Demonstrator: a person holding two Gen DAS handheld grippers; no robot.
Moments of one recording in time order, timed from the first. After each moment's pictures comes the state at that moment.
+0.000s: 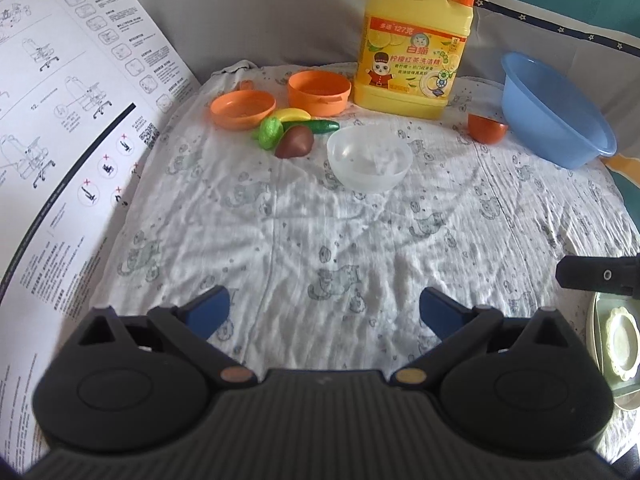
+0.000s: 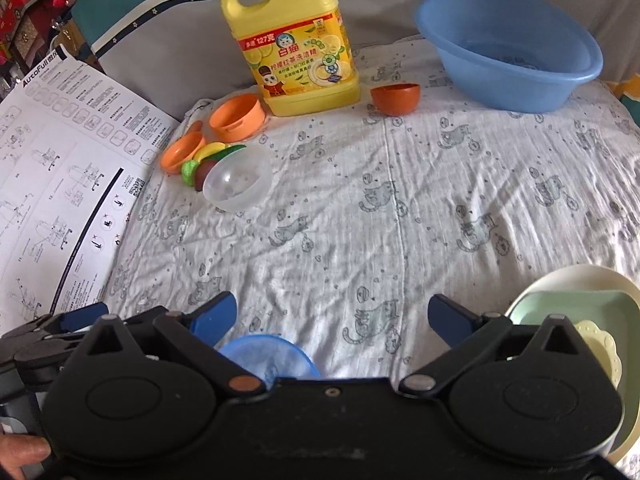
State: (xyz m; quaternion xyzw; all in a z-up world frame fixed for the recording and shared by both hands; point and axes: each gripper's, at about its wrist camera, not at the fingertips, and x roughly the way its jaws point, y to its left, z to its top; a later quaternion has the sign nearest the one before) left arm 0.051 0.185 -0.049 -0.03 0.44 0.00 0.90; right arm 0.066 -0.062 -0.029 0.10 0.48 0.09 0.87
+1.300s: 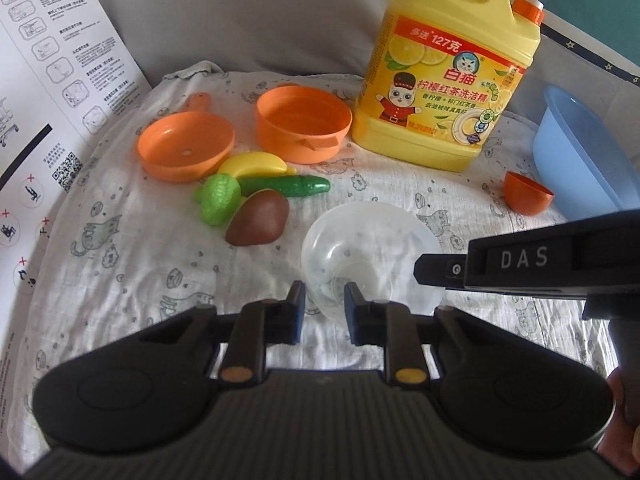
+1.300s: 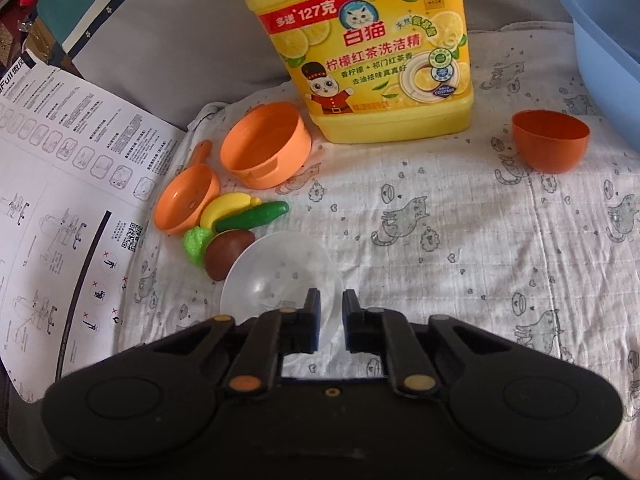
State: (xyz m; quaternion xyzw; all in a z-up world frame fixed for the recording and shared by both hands) left arm 0.200 0.189 -0.095 -0.08 0.45 -0.03 0.89; right arm 0.248 0.032 -0.085 0.12 0.51 0.12 0.84
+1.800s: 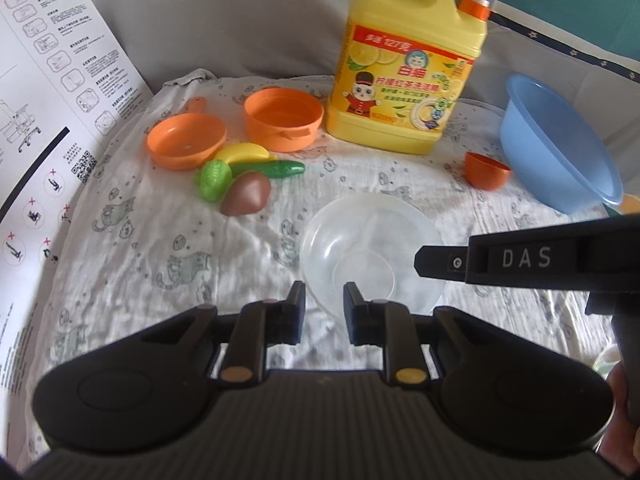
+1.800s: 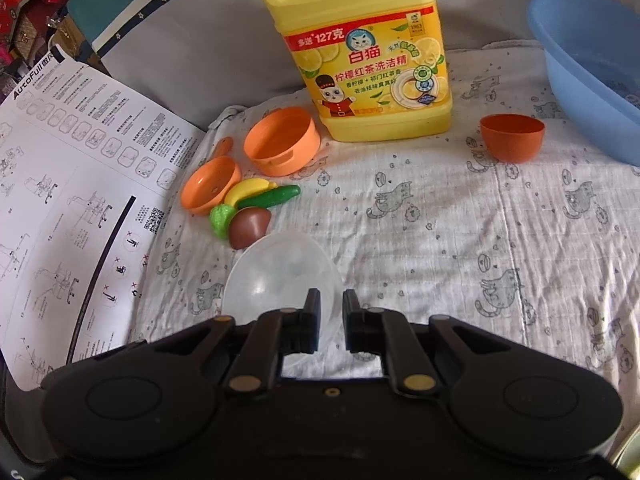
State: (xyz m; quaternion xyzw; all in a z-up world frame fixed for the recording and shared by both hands) left arm 0.145 0.169 -0.060 -0.06 0.45 -0.04 0.89; right arm 0.189 0.010 -0.047 0.11 0.49 0.13 0.85
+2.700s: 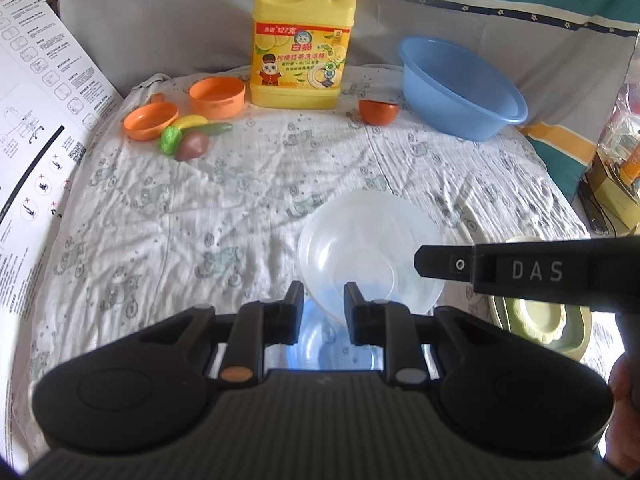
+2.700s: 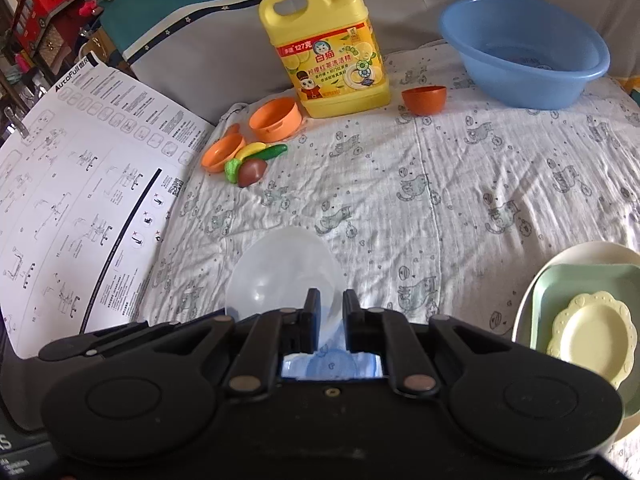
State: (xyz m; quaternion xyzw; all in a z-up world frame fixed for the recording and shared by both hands) left arm 0.006 0.110 -0.023 -0.02 0.45 -0.09 0.89; right arm 0.026 -0.060 -0.003 0.13 0.47 0.12 0.87
